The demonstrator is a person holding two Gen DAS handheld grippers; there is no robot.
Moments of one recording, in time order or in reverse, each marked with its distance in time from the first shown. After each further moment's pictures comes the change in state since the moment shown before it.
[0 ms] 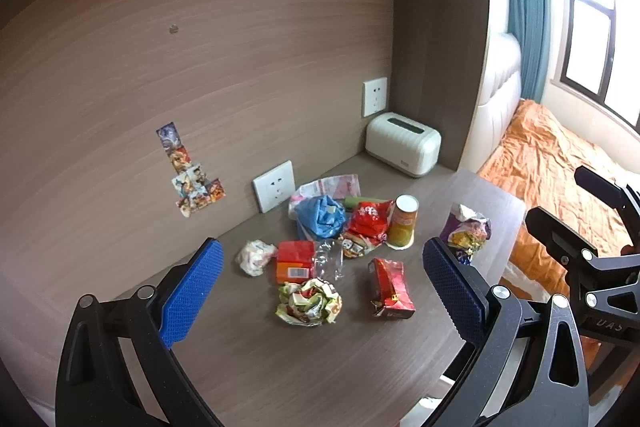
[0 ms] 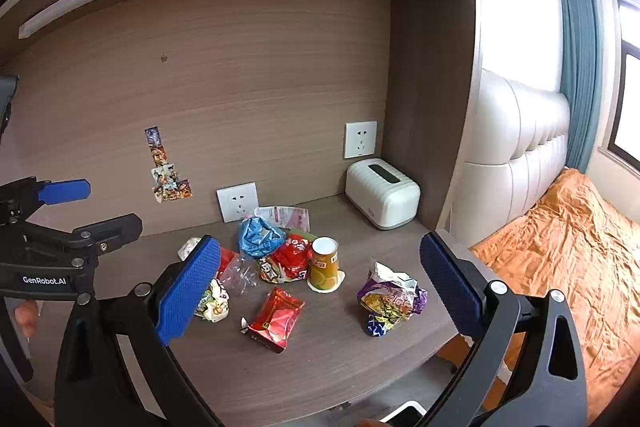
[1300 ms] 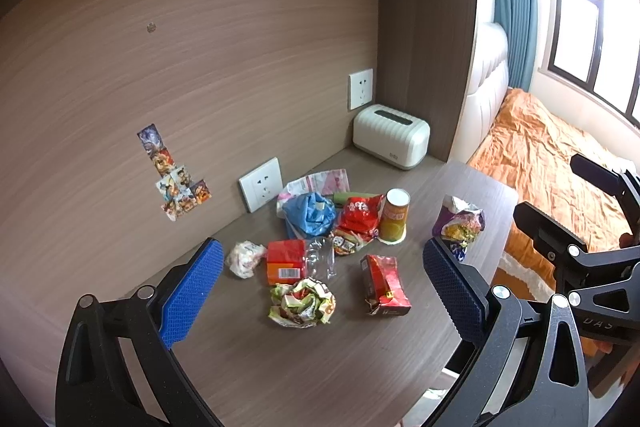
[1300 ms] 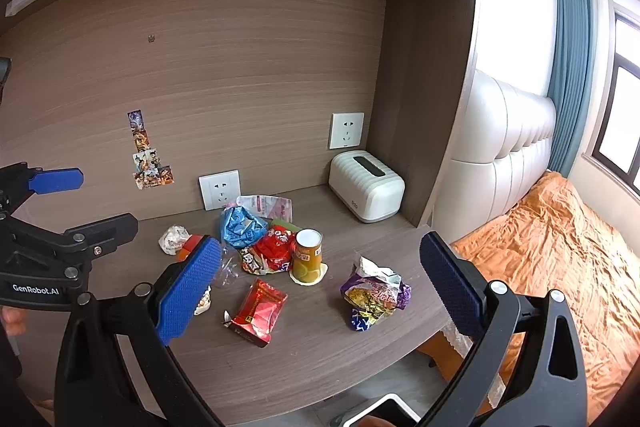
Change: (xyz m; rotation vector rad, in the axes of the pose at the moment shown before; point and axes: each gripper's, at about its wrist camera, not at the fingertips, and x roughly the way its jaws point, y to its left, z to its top) left arm 0.008 -0.009 0.003 0.035 0.026 -0.034; right arm 0.009 0.010 0.000 -0.039 0.038 -0.071
